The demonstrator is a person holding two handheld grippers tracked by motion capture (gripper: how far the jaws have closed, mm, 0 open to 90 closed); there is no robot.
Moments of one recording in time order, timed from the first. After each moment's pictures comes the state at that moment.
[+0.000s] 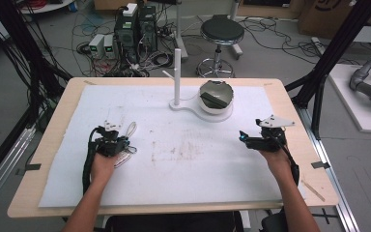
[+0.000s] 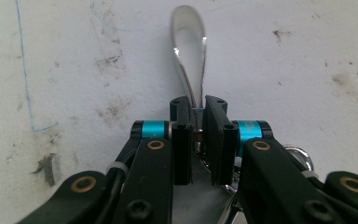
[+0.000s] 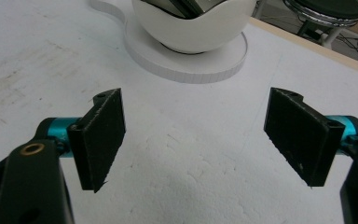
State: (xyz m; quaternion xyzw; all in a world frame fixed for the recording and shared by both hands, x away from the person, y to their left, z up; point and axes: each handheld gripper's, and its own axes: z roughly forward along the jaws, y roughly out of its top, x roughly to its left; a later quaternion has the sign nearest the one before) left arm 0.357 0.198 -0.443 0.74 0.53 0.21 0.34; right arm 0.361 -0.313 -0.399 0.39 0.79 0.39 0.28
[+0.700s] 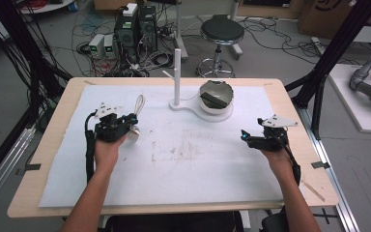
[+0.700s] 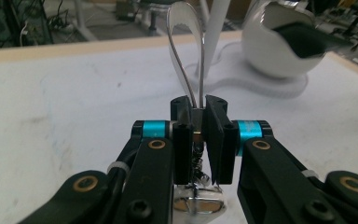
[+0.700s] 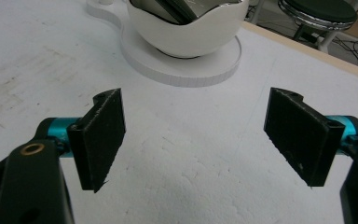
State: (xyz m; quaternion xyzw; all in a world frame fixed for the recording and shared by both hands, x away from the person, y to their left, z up) left arm 0.366 0.178 -0.375 0.68 0.46 0.23 0.52; right arm 0.360 -0.317 -0.397 0.39 0.78 0.40 0.29
